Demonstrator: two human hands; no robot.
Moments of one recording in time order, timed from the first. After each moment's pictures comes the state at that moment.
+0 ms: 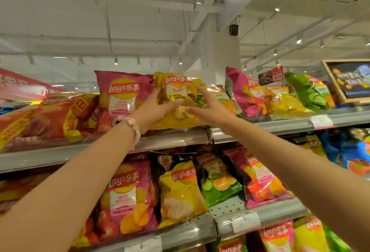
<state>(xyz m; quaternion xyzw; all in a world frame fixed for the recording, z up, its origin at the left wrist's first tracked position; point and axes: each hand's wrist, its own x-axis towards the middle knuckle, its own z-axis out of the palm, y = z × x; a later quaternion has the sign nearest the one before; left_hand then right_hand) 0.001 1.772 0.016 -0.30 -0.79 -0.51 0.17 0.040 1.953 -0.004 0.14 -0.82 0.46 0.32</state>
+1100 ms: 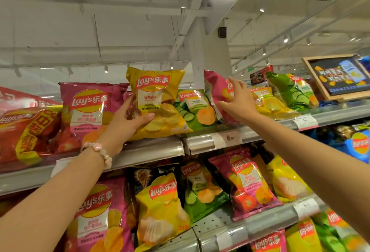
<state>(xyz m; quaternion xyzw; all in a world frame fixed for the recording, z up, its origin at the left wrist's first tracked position) -0.026 1.787 0.002 -0.33 -0.70 -0.58 0.23 0.017 2.093 0.013 -0.04 -0.81 0.27 0.52</state>
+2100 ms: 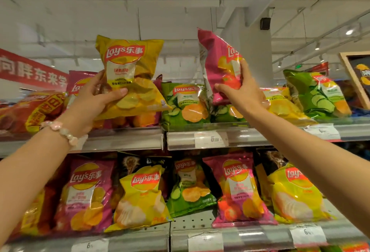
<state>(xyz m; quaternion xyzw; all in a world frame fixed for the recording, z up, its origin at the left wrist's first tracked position) 0.026 1.787 0.019 -0.27 -0.67 -0.61 0.32 0.018 2.135 0.023 0.09 -0.75 0.43 0.50</state>
